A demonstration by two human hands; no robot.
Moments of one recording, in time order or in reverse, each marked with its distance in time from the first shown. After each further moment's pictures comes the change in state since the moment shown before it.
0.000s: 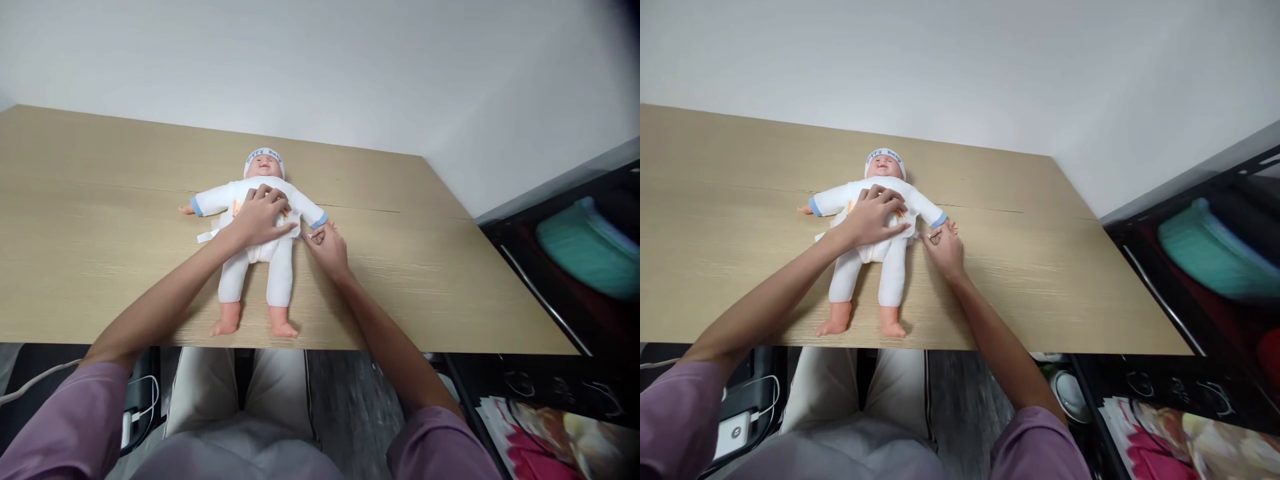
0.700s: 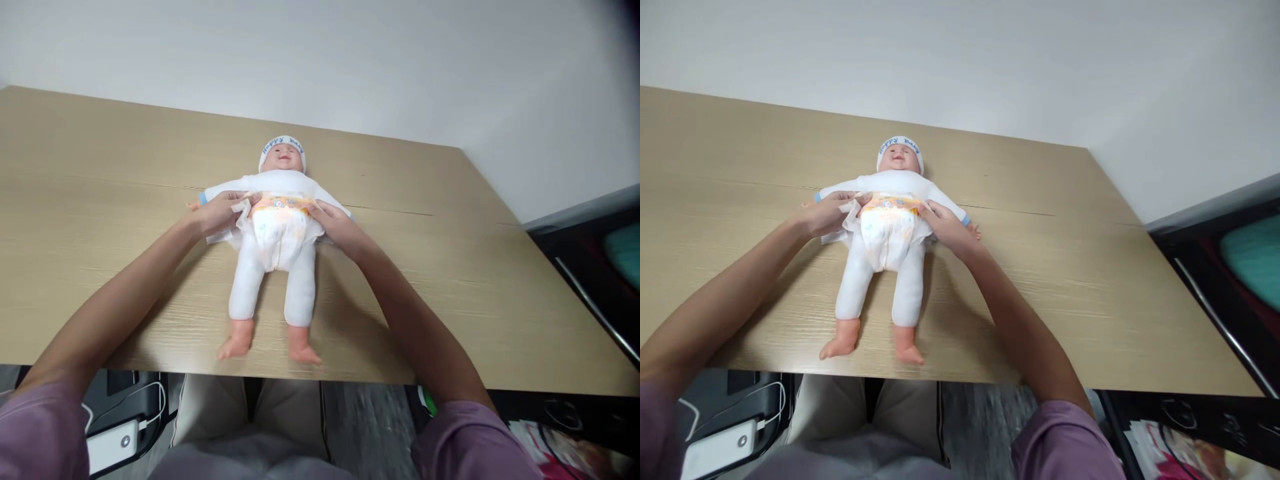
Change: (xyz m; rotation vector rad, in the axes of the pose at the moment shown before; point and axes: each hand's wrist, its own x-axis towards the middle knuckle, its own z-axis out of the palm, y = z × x) left_hand -0.031 -0.122 -0.005 -1.185 -0.104 -0.549; right_hand 0.070 -0.052 0.007 0.499 -0.355 -0.186
